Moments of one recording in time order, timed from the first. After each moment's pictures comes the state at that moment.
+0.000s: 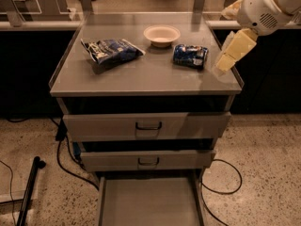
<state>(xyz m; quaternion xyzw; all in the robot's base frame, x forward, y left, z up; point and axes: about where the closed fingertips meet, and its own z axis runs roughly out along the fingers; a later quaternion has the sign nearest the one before) 0.582 -0.173 0.985 -0.59 0.74 0.05 0.32</state>
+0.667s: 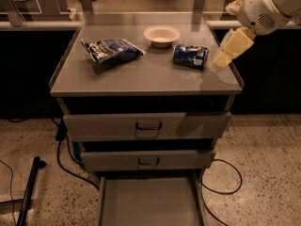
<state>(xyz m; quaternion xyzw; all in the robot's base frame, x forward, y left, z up) 0.594 -0.176 0.989 -0.57 0.75 0.03 0.34</state>
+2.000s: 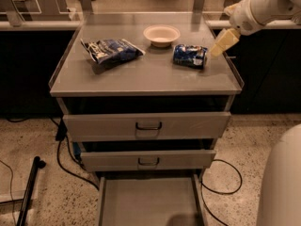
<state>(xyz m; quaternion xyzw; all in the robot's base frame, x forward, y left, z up) 0.749 -0.233 0.928 -0.53 0.75 0.01 0.40</state>
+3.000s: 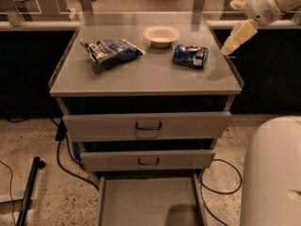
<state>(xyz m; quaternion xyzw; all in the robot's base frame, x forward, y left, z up) 0.718 -0.244 0.957 -0.58 0.72 0.06 0.38</state>
